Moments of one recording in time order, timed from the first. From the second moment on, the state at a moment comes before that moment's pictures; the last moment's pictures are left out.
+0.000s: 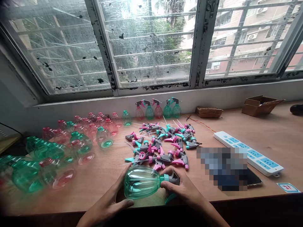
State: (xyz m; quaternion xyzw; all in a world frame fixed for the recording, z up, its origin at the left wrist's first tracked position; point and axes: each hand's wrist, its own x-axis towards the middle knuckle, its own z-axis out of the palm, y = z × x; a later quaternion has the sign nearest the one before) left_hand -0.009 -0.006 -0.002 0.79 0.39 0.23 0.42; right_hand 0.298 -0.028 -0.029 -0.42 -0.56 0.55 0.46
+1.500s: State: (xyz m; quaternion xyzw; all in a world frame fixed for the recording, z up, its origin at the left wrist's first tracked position) left_hand -0.011 -0.008 0.000 0.80 0.38 0.22 0.42; right_hand 0.297 -0.028 -0.021 -0.45 -0.59 0.51 0.44
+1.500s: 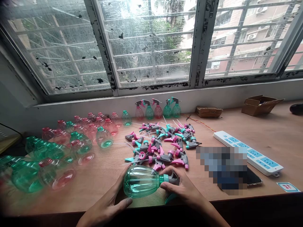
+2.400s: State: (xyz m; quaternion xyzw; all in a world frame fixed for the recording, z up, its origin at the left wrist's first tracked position) left_hand -0.006 -0.008 0.003 0.79 0.34 0.25 0.44; right_hand 0.299 -0.027 -0.024 -0.44 -0.58 0.52 0.45
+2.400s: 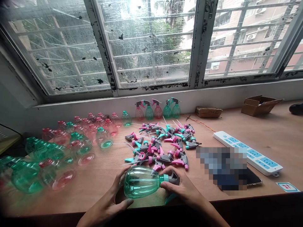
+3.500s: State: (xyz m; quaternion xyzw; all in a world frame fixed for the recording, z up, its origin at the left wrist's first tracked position) left_hand -0.012 -0.006 -0.008 0.77 0.35 0.26 0.46; right_hand 0.300 -0.027 -0.029 -0.44 -0.58 0.52 0.44
